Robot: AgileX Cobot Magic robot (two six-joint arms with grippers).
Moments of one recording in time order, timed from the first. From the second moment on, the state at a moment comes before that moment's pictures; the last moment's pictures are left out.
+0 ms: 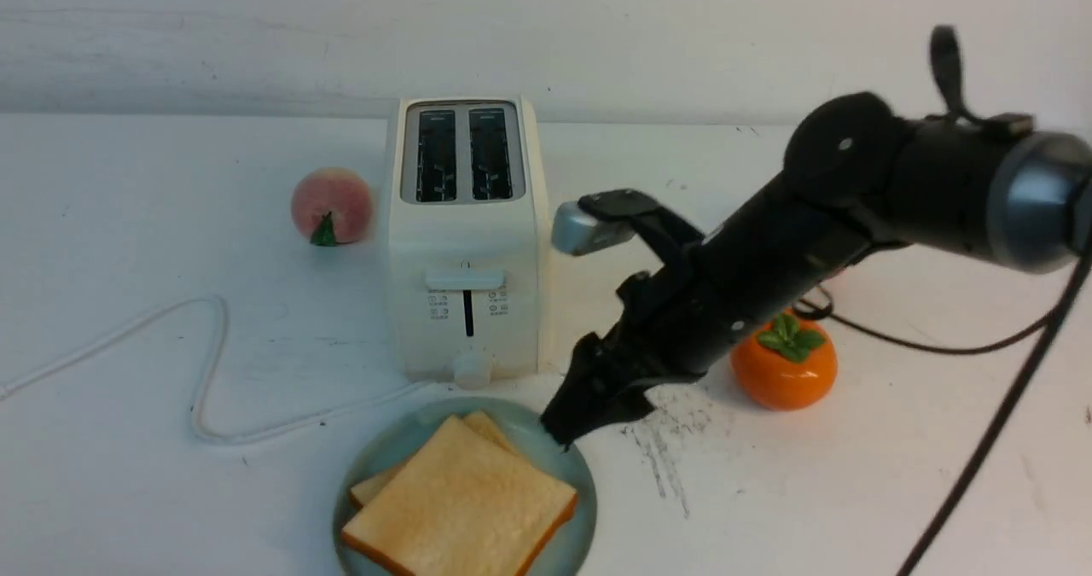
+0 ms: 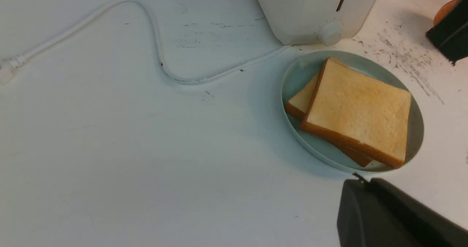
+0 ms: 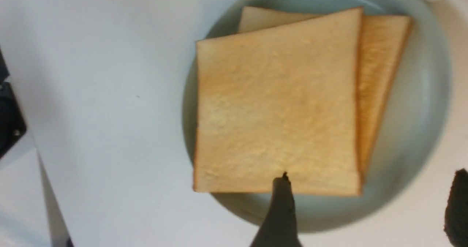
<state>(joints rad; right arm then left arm) 0.42 1.84 -1.42 0.76 0.98 -0.78 -0.17 0.19 -0.57 -0.13 0.98 -0.11</state>
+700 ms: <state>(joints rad) -0.09 0.95 -1.34 0.57 1.03 -0.38 -0.17 0.19 -0.47 -0.18 0.74 -0.11</state>
